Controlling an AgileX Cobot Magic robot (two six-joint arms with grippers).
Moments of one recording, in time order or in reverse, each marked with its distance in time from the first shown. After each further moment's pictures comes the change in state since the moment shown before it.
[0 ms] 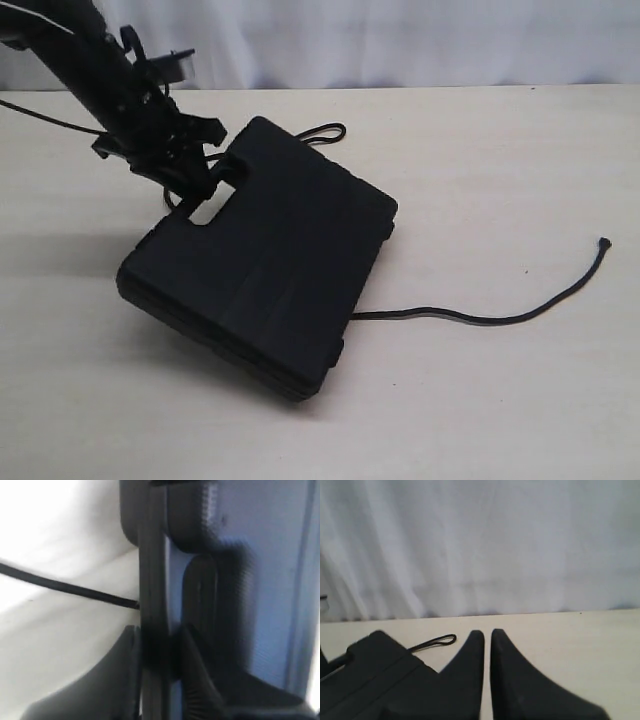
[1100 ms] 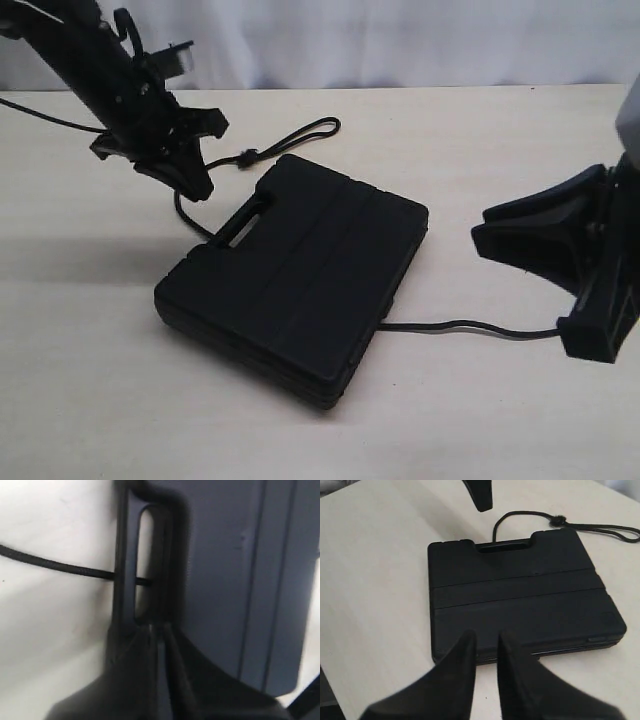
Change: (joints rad) left arm -0.004 -0.021 0.000 -0.014 0.059 -0.042; right arm 0.206 0.654 -0.289 0.368 0.453 -0.705
